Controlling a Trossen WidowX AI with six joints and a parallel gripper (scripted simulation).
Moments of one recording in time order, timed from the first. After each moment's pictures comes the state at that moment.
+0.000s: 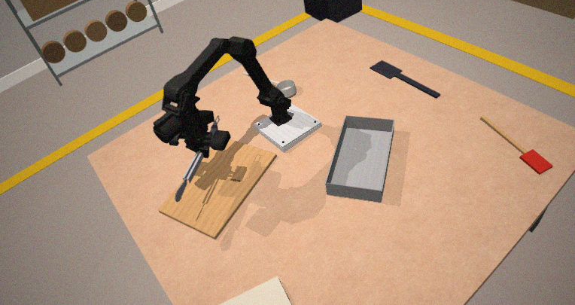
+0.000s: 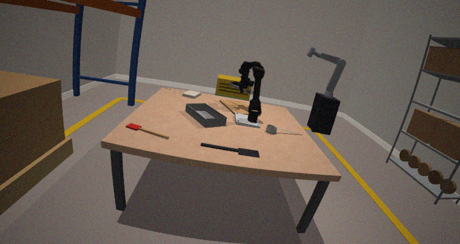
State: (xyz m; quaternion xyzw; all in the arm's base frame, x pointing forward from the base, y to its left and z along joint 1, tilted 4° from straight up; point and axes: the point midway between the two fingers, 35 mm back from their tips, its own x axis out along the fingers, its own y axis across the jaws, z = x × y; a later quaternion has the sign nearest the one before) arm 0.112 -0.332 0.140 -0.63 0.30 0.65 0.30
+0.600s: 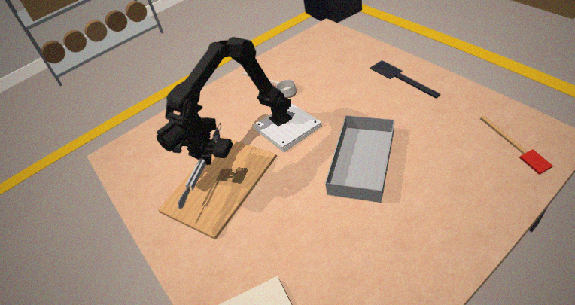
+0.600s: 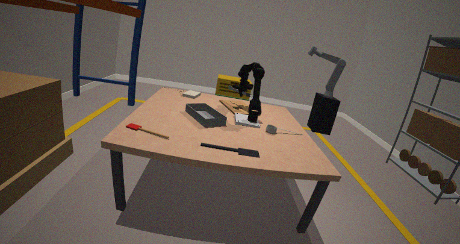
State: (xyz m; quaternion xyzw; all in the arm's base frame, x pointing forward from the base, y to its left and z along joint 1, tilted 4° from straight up) arm 0.111 -0.334 0.111 -0.63 0.30 0.65 0.30
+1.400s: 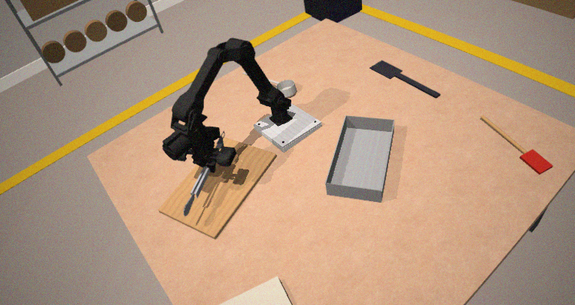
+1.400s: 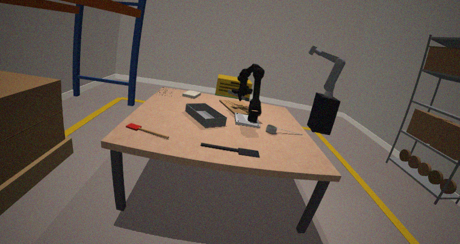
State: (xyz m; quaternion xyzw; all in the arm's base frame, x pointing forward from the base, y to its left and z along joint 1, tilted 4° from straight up) arm 0.109 -0.332 0.072 -0.63 0.30 0.65 0.30
